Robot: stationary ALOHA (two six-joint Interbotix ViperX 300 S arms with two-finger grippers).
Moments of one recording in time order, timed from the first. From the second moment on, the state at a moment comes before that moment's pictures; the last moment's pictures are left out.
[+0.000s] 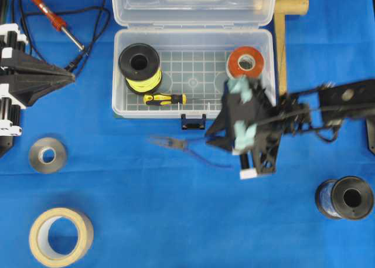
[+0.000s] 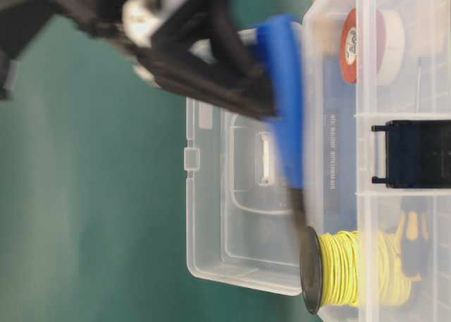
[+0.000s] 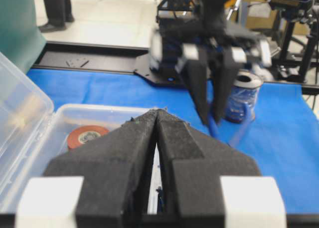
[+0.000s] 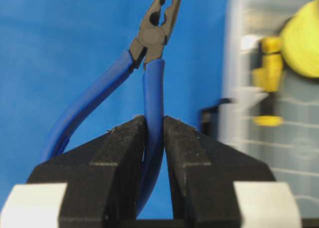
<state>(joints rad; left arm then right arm) 0.05 -0.96 1.19 -0.03 -0.29 0.00 0.11 -0.12 0.57 0.00 0.28 0.15</state>
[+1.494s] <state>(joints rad) 0.05 -0.96 1.20 -0.04 -0.26 -0.02 0.15 -0.64 0.81 -0.21 0.38 0.33</state>
